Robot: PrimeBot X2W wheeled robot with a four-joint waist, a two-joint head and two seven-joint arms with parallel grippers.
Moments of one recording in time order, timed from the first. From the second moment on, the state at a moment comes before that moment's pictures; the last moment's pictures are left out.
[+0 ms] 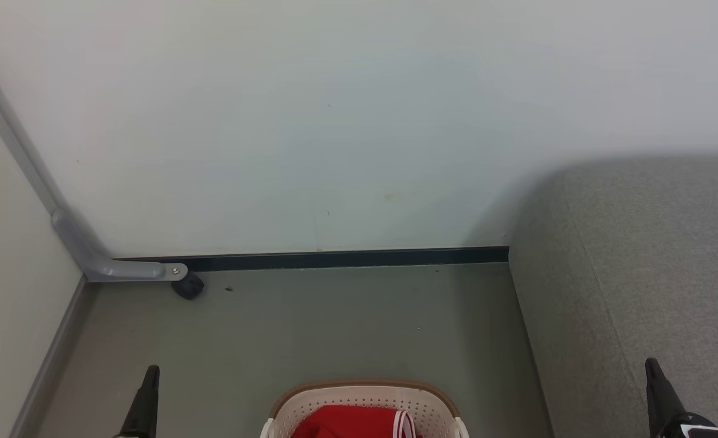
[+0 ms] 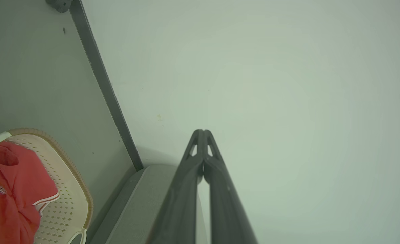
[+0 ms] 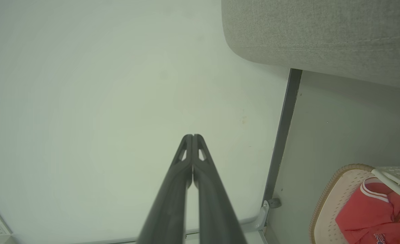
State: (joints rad) left arm -0.08 0.04 0.09 0.30 -1.60 -0.12 0.11; right arm -0.08 -0.04 -0.14 0.30 1.60 0.11 0.11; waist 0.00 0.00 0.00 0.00
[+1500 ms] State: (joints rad) left arm -0.08 0.04 0.09 0.30 -1.60 -0.12 0.11; right arm -0.08 -0.04 -0.14 0.30 1.60 0.11 0.11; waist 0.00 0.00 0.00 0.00
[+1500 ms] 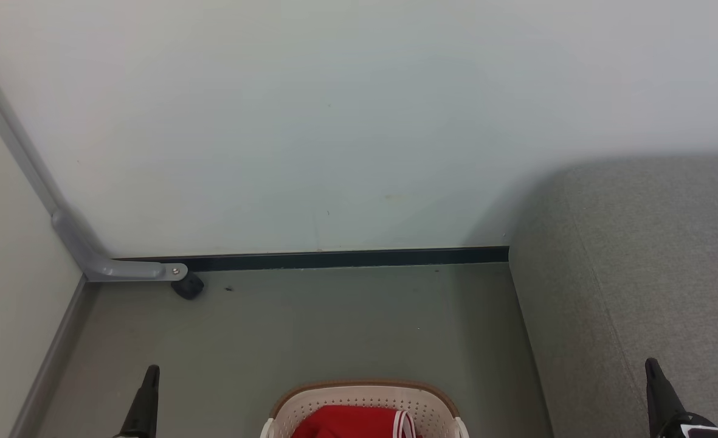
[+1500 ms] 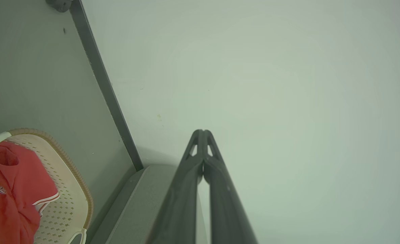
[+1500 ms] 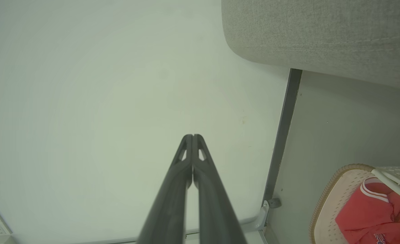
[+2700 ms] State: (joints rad) left arm -0.05 0.03 0.08 0.34 -1.60 -0.12 0.11; right arm -0.05 -0.03 -0.13 0.34 1.60 0.11 0.11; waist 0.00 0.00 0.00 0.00
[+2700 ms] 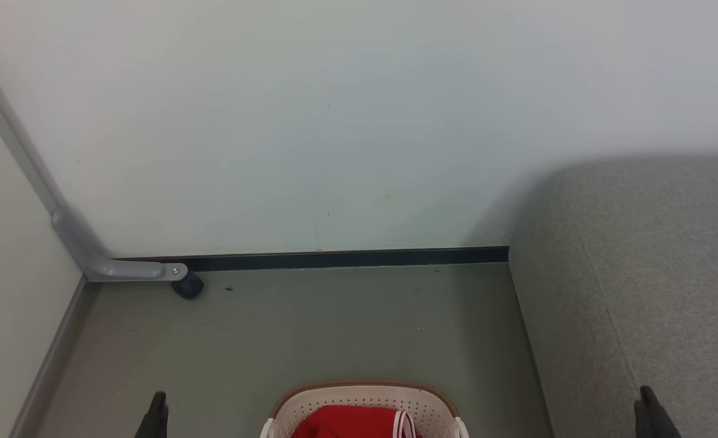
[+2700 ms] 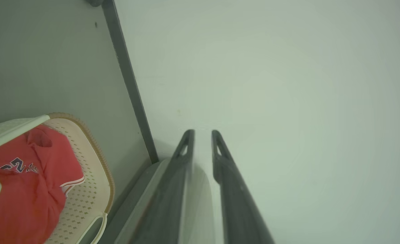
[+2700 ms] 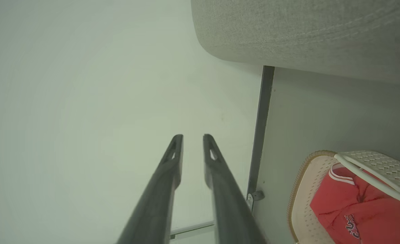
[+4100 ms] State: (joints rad) left arm -0.08 0.07 0.00 0.27 -1.33 -0.12 -0.04; right arm -0.10 -0.11 -0.02 0.23 1.37 0.11 0.03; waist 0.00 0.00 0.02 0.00
